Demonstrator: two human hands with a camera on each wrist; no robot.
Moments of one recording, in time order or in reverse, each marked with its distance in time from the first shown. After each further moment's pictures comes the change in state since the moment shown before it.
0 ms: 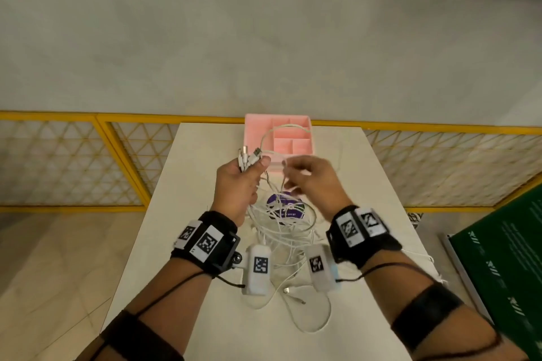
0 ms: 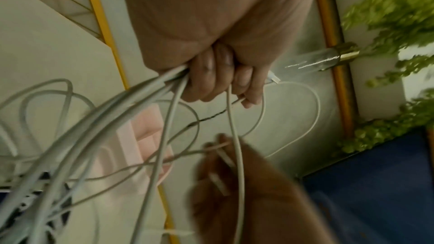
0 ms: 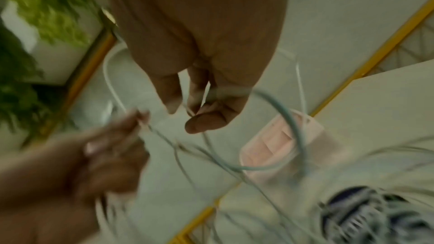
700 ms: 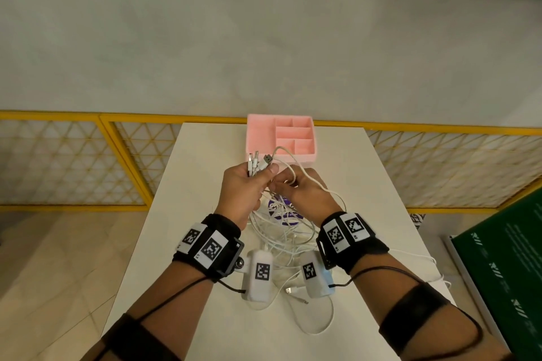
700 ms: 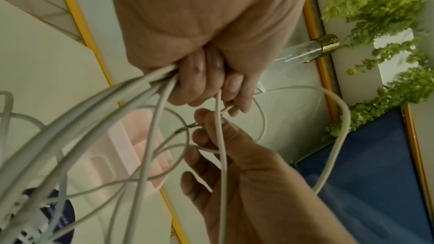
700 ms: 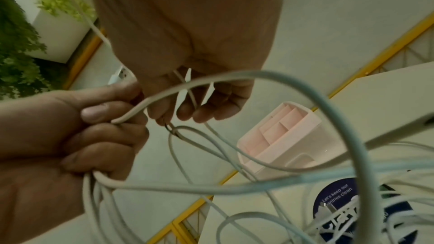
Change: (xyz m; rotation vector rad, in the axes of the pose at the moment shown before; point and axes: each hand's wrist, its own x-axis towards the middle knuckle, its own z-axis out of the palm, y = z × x) left_hand -0.004 -0.001 0.000 0.160 -0.022 0.016; right_hand -0.004 0.009 0.018 -0.133 -0.118 -0.077
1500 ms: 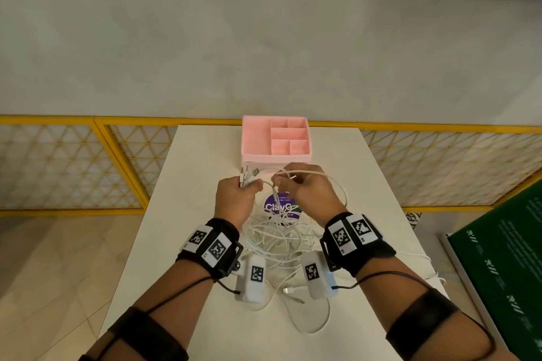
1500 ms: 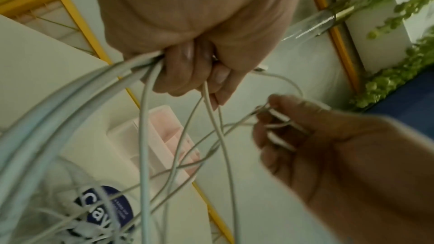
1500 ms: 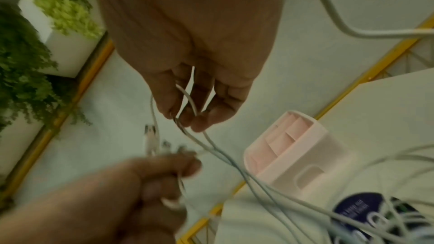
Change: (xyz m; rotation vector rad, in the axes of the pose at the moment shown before) left_hand 0.010 -0.027 -0.003 0.228 0.157 -0.060; right_hand -0.007 -0.005 -0.015 -0.031 0.085 -0.005
